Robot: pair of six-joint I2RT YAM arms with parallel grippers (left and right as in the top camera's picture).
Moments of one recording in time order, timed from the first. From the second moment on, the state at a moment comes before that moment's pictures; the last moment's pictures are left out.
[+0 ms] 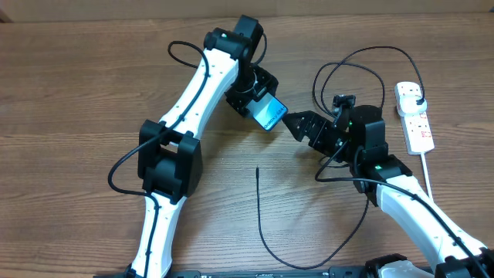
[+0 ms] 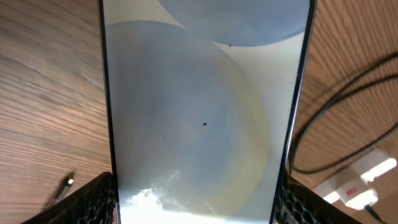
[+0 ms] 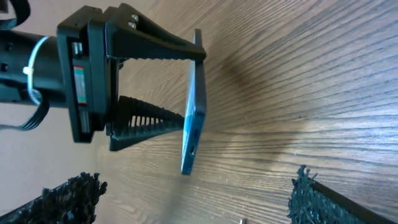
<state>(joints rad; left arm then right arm) -0.43 2.36 2.22 -1.27 0.36 -1.18 0.24 1.33 0.65 0.09 -0.48 0.80</state>
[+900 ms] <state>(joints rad) -0.49 2.36 2.22 -1.25 0.46 -1.21 0.25 1.33 0.65 0.09 -0.45 0.80</state>
